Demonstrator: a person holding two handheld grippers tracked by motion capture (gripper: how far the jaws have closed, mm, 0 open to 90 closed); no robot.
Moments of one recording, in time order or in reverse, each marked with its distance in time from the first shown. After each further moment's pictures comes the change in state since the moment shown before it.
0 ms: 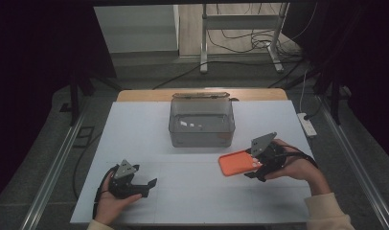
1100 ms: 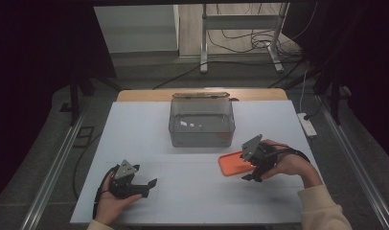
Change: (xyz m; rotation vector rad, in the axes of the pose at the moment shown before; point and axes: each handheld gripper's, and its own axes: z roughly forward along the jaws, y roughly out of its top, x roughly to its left) left arm 0.000 0.000 0.000 0.000 0.001 0.004; right arm -0.008 0.004 0.028 0.103 0.107 -0.099
